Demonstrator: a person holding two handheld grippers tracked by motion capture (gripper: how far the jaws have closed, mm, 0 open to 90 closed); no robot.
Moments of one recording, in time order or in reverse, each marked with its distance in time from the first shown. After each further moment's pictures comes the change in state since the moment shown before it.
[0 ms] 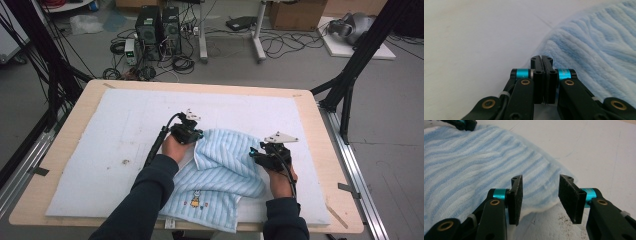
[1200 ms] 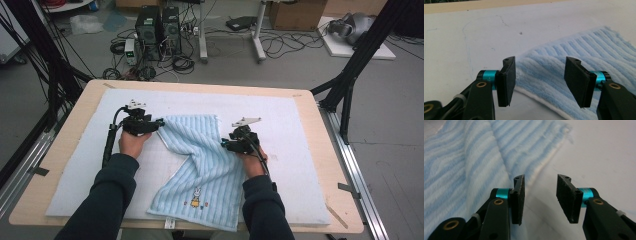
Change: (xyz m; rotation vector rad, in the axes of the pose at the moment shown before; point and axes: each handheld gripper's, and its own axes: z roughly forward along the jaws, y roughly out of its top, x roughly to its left) left arm 0.093 -0.045 -0.078 -0.163 0.138 -0.264; right arm 0.038 0.050 0.085 0.093 0.192 -0.058
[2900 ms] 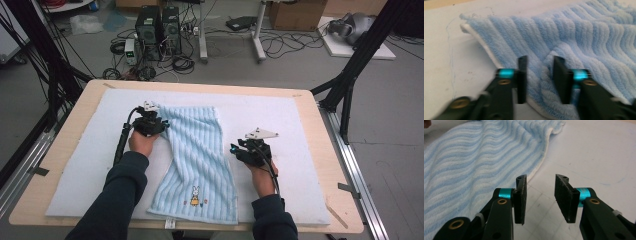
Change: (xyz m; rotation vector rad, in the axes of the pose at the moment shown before) left arm -0.014 -0.002 0.034 0.059 0.066 0.069; right arm 0.008 -0.035 -0.044 -0.134 -0.049 0.030
